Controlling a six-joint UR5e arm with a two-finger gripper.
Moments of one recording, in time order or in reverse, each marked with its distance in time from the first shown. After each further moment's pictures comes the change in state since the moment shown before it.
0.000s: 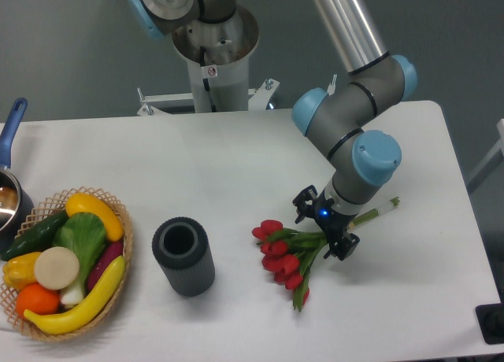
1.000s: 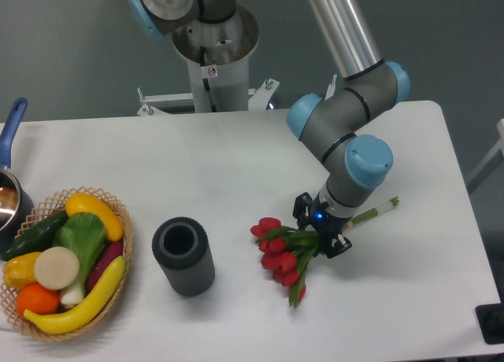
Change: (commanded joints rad) arm -0.009 0.000 -0.002 0.015 0.000 -0.018
